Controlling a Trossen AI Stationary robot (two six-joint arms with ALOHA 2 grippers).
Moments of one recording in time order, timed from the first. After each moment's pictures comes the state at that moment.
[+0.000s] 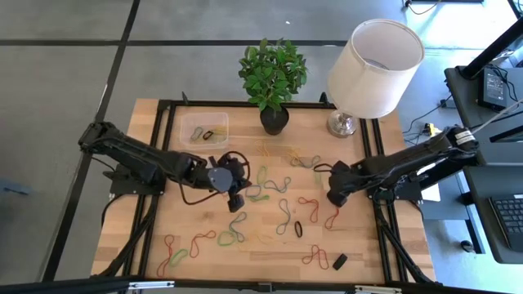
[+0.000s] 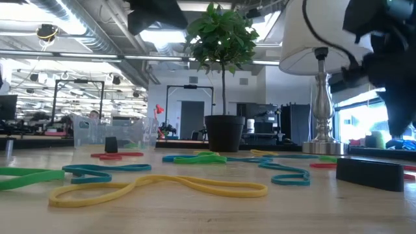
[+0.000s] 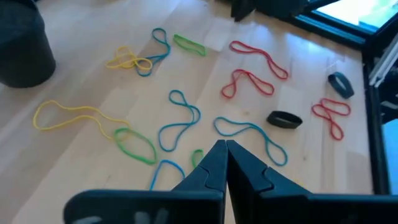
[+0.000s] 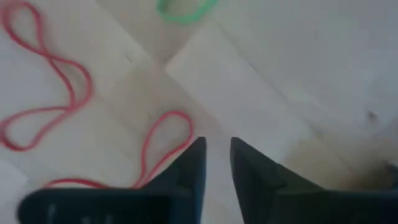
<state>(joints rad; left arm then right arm) -0.28 1.39 1.10 -0.43 -0.37 -0.59 0.28 1.14 0.61 -0.92 0.11 1.07</state>
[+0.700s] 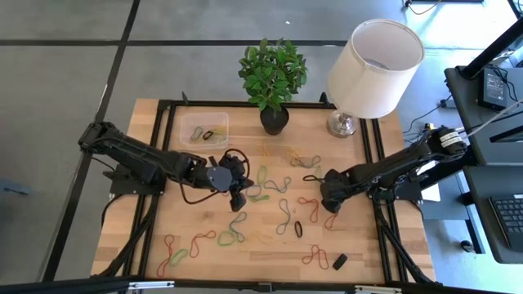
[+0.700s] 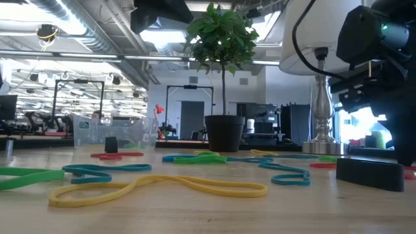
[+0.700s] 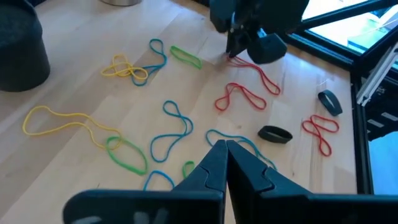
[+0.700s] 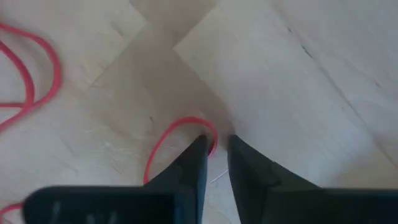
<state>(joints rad) -0.28 1.39 1.10 -0.38 -0.37 -0.62 0.30 1.39 0.54 -0.71 0.06 1.06</state>
